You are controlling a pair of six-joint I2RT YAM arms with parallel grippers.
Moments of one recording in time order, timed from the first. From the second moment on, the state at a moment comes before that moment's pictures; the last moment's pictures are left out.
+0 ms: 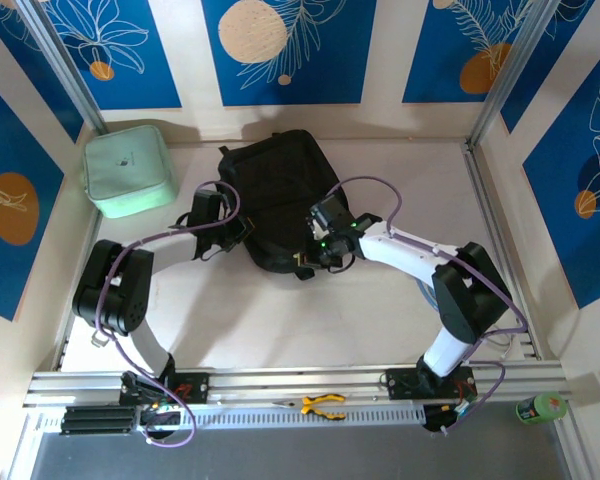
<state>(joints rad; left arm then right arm) -0.29 1.70 0.90 0.04 0.36 -0.95 0.66 1.66 1.12 -0.55 -0.30 0.70</state>
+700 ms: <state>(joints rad) -0.22 1.57 0.94 -0.13 0.26 -0.82 0.73 1.80 1.30 -0.55 -0.37 0.63</state>
